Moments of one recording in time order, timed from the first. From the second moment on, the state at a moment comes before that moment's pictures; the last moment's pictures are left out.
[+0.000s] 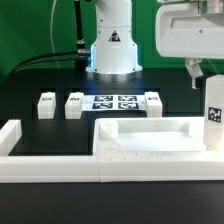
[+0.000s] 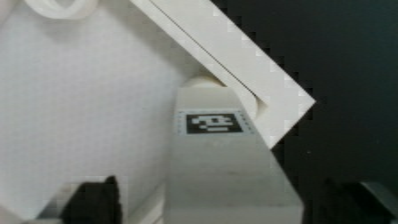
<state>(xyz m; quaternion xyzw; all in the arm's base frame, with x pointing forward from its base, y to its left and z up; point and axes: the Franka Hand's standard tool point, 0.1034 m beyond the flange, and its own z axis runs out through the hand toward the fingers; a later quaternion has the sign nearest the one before) 0.637 0.108 0.114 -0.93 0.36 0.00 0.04</state>
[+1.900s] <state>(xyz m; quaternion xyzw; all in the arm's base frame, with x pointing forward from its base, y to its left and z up) 0.638 0.105 0.115 -0.97 -0.25 -0.02 0.02</state>
